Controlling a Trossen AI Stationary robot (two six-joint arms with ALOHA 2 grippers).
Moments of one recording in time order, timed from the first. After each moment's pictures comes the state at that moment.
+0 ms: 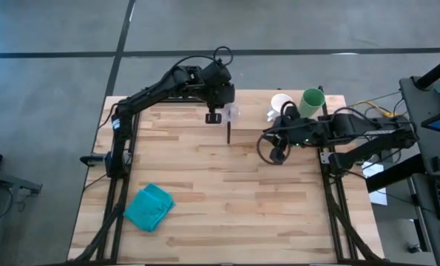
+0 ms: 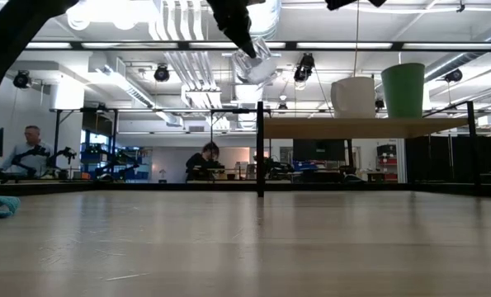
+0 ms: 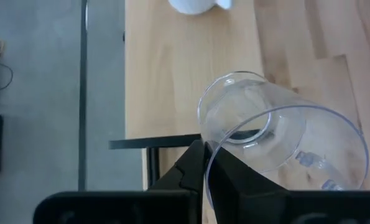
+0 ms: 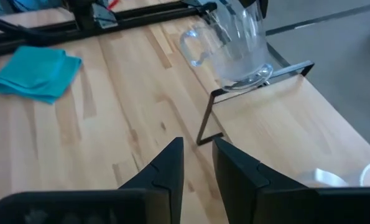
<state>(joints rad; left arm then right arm) 0.34 1.98 2.36 -1.26 -0.10 0.53 0.14 1.20 1.36 -0.88 0.45 0.30</state>
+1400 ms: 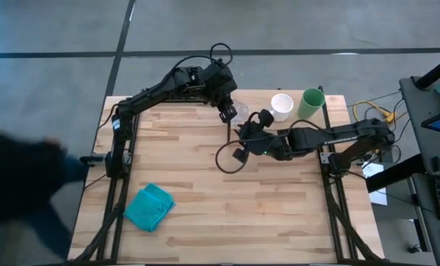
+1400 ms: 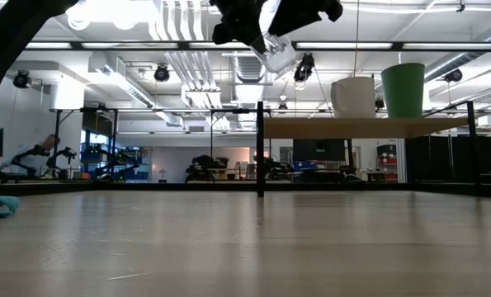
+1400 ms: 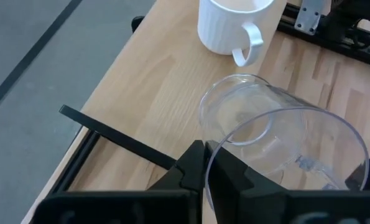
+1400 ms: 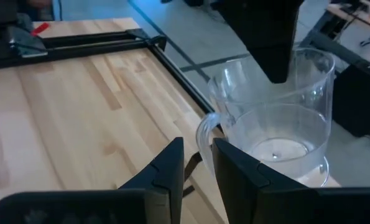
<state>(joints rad) 0.33 1.98 2.35 -1.18 -0.06 -0.10 0.13 1.51 1.36 -0.51 0.76 0.20</state>
